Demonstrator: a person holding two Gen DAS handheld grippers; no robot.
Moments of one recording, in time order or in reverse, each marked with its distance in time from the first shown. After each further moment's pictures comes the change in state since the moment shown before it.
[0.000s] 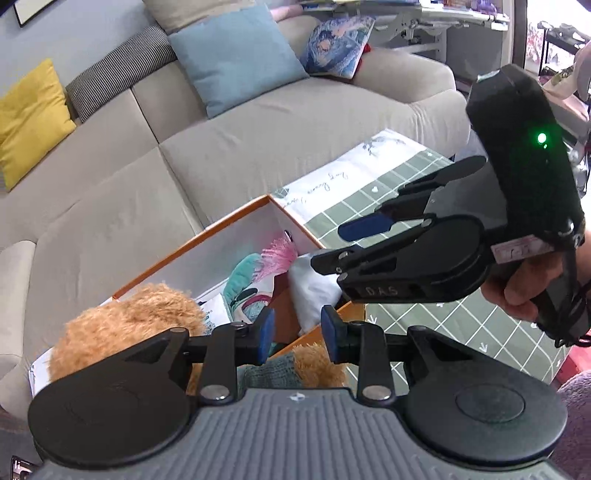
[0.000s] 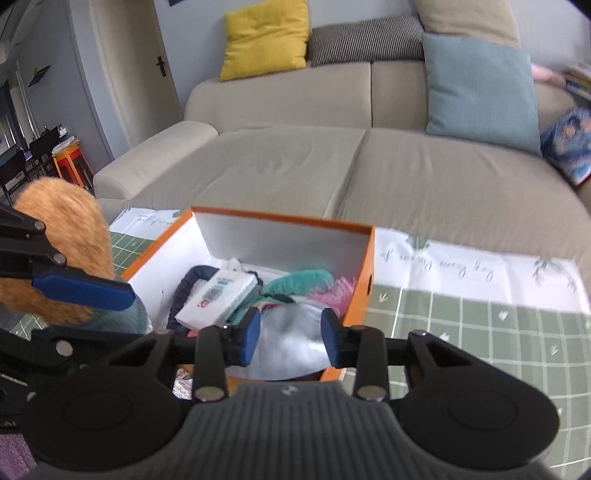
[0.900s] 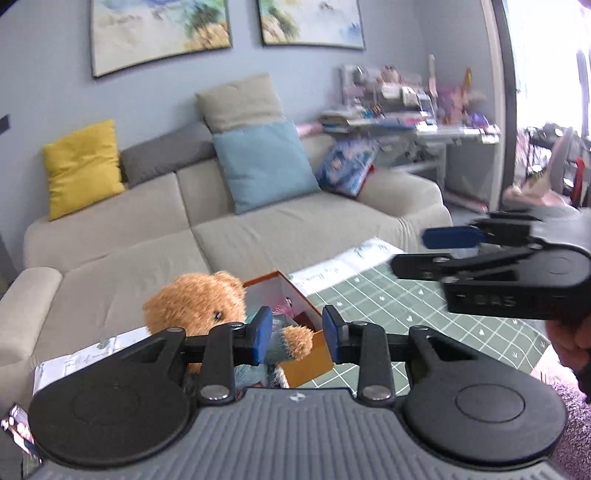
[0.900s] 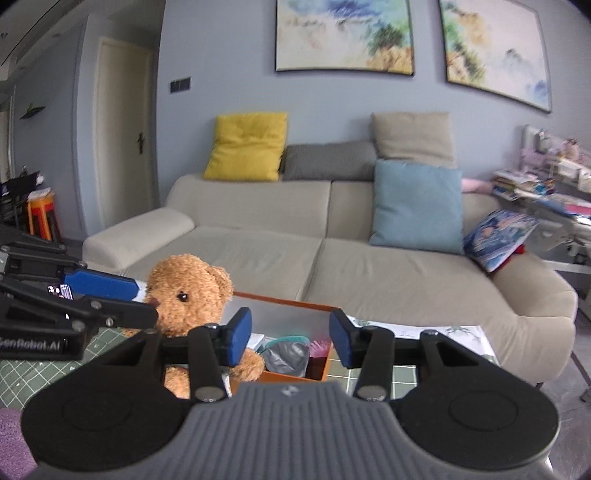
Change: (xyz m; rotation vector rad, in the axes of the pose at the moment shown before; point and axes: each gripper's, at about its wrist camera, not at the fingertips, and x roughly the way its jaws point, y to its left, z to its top) left arm -0.156 -0.008 -0.095 -0.110 -0.393 0.008; right arm -0.213 0.119 -0.069 -0.056 -0.356 -0.229
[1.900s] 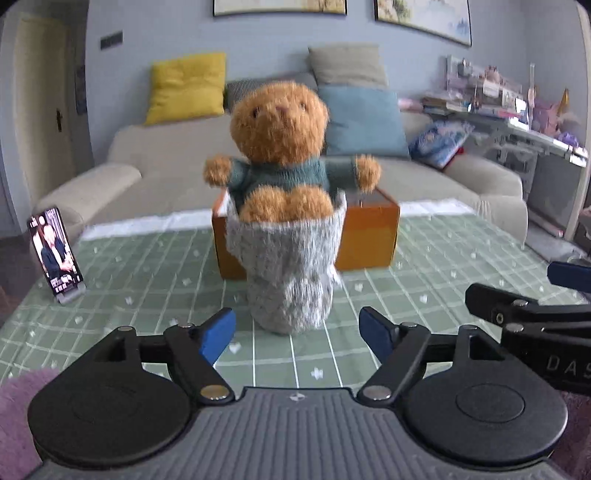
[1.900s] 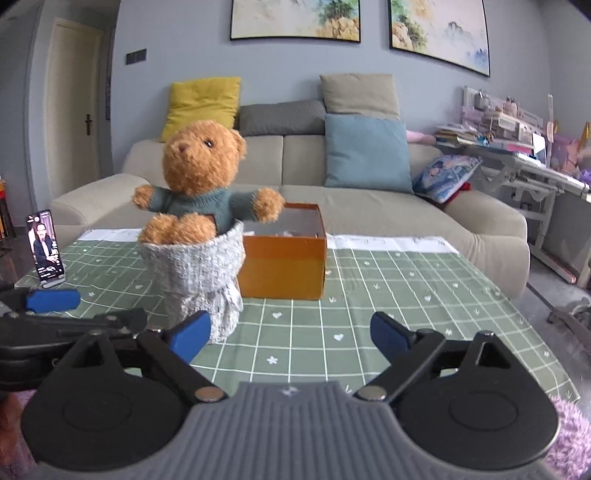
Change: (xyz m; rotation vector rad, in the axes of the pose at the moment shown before) left arm -0.013 -0.024 -0.197 -0.281 0.008 0.274; right arm -0.040 0.092 -0.173 0.075 0.086 -0.198
